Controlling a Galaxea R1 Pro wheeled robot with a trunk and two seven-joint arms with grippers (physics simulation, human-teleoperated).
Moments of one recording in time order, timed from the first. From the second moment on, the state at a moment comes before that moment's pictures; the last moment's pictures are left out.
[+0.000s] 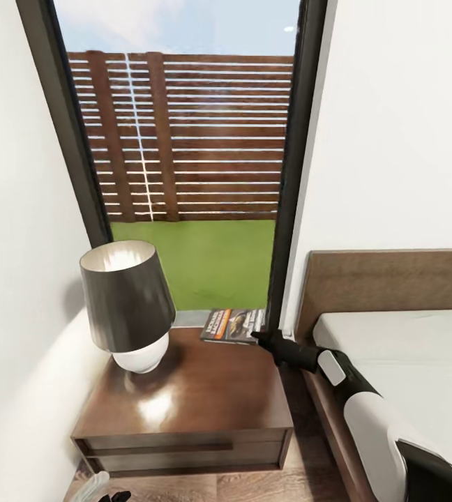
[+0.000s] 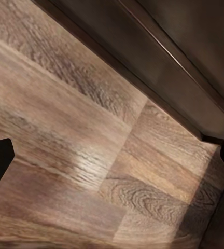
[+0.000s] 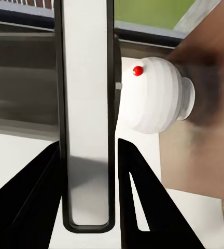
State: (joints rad) left arm -0.11 0.18 -0.02 -0.74 0.87 0.39 -0.09; right arm -0.85 0.02 -0.35 -0.42 -0.45 0.84 0.72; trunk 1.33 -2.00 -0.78
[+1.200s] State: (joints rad) left arm -0.08 0.19 0.04 -0.73 0.88 0.44 -0.08; right arm -0.85 0.03 -0.31 -0.41 -0.43 0.85 0.72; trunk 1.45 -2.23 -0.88
